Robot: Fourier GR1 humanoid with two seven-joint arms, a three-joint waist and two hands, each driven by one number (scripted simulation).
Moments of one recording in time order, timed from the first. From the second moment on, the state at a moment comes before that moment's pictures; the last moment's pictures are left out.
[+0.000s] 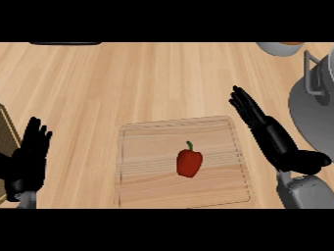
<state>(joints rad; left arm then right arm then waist) 0.04 0.31 -0.06 -1.47 0.41 0.42 0.05 -0.19 -0.29 0.26 -1.53 -0.22 0.10 -0.15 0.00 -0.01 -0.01</state>
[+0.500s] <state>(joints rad) -0.08 0.35 -0.19 -1.58 0.34 0.34 0.12 -0.34 -0.24 0.37 -1.49 0.04 -0.12 0.02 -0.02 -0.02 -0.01</state>
